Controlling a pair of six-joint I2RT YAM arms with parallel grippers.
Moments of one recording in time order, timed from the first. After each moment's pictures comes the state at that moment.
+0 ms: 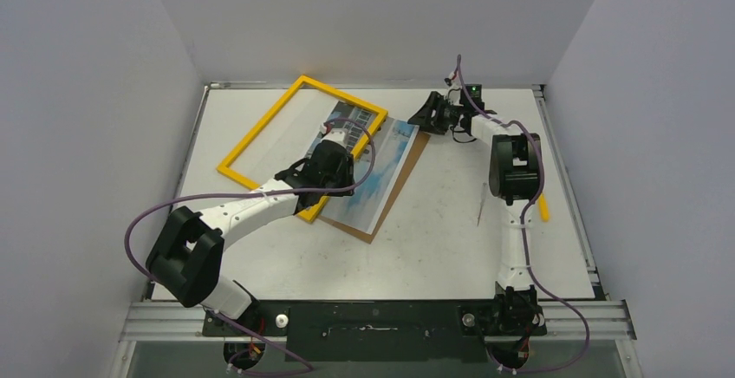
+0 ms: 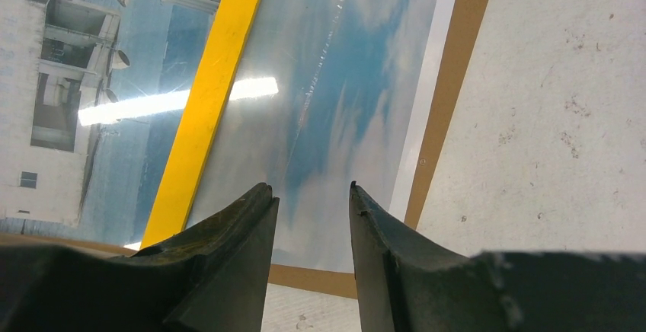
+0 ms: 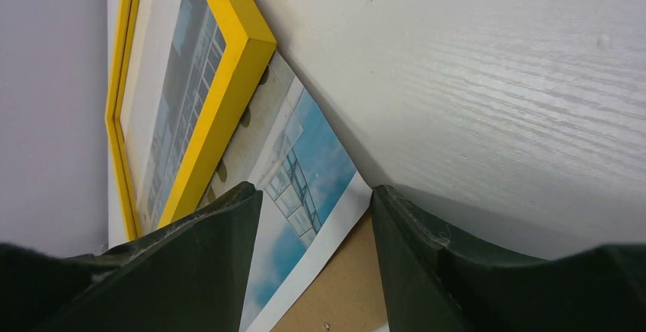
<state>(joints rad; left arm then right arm) -0.68 1.51 0.98 -0.24 -0.19 -0.52 0.08 2.45 1.85 -0.09 -0.76 0.48</state>
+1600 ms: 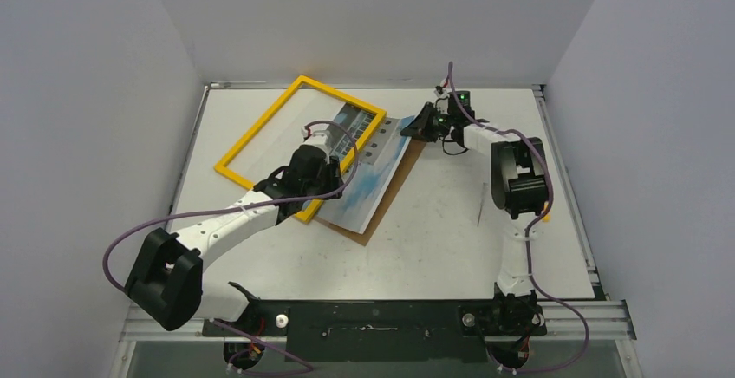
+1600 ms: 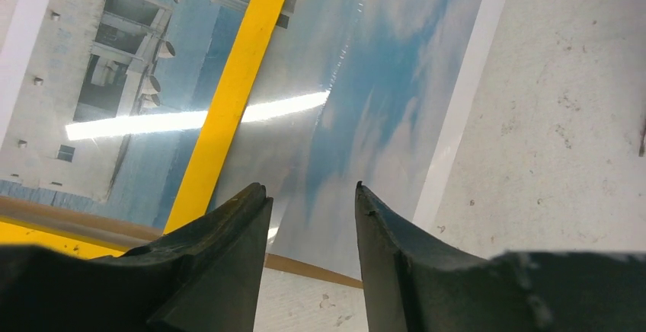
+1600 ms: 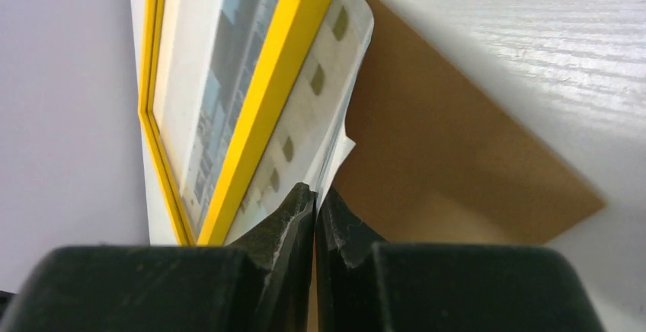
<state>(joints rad) -0.61 1.36 0.85 -0.20 -0.15 -0.51 0.17 2.25 1.54 0.03 -0.67 0.65</state>
